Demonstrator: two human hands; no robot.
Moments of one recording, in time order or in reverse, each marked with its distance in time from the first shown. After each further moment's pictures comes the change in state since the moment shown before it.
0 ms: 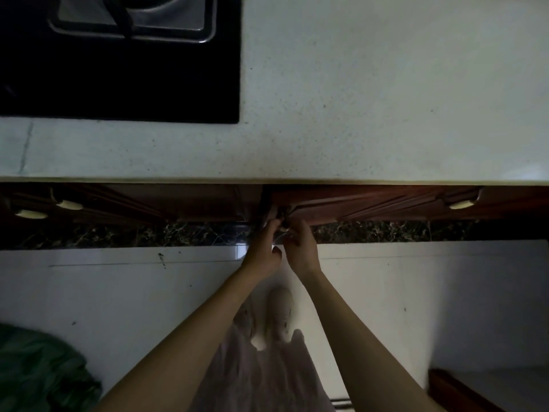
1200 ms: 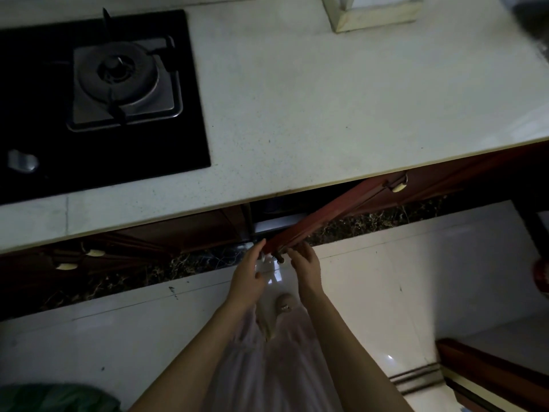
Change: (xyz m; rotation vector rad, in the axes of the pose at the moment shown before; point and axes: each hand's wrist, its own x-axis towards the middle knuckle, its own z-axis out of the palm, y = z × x) left_hand -0.094 0.052 -0.019 0.047 0.012 0.081; right_hand -0.082 -0.038 -0.052 0.512 0.196 0.247
